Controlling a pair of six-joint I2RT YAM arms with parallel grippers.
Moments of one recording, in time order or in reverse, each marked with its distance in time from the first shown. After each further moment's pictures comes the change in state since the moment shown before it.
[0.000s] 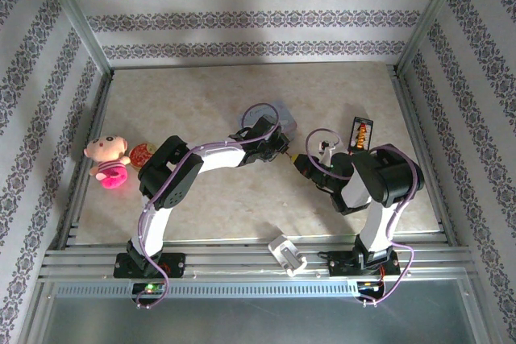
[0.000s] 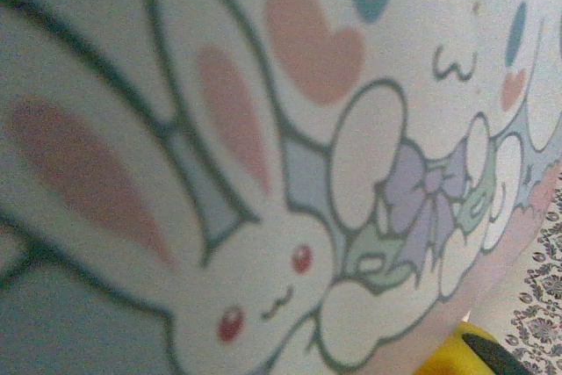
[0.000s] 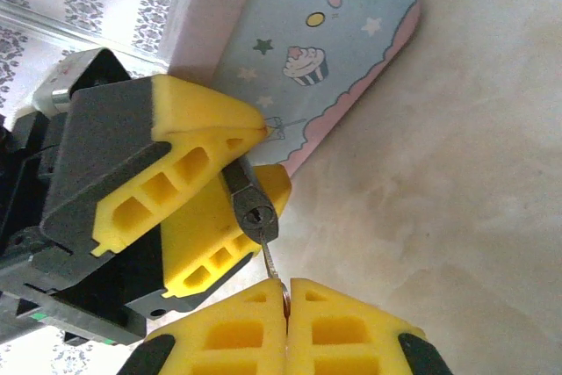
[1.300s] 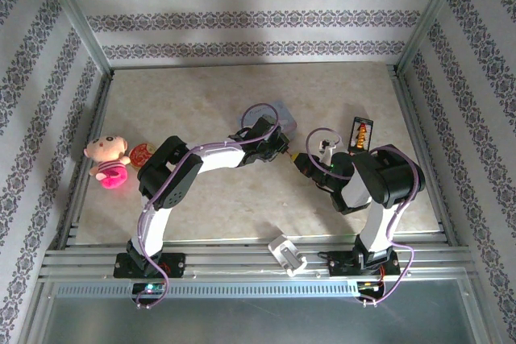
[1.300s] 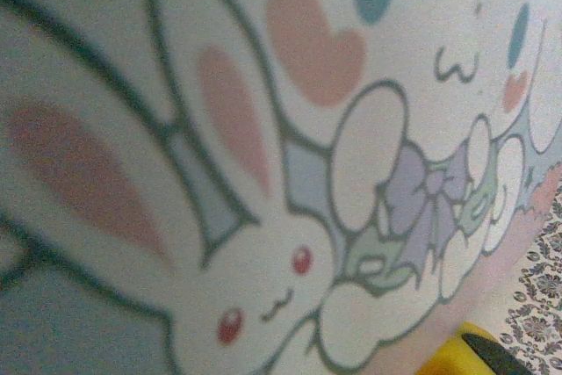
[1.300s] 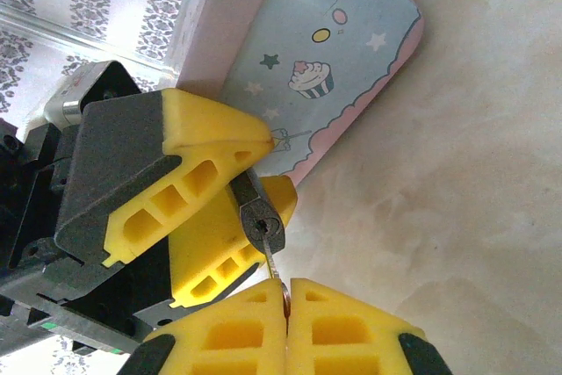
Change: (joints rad) left arm 0.000 -0.004 -0.007 0.010 0.001 -0.007; right arm 0.000 -0.016 0.002 0.000 0.010 0.000
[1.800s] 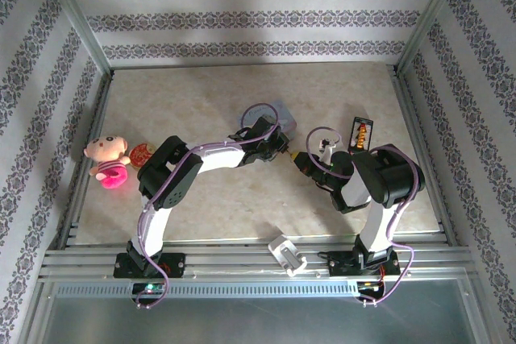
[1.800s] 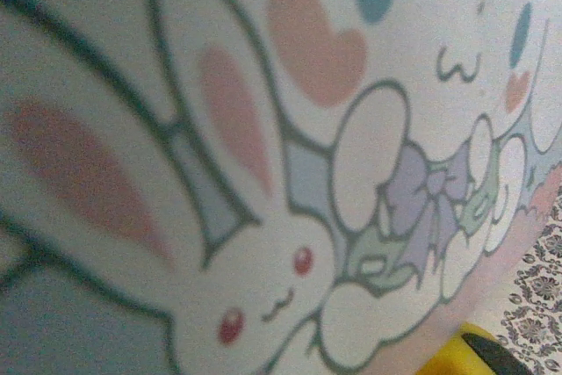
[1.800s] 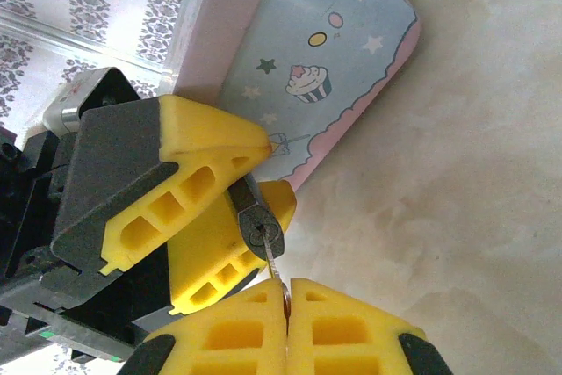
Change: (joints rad) left arm 0.001 0.000 0.000 0.005 -0.001 -0.007; right arm 0.000 0.006 0.013 -0.008 0.002 0.007
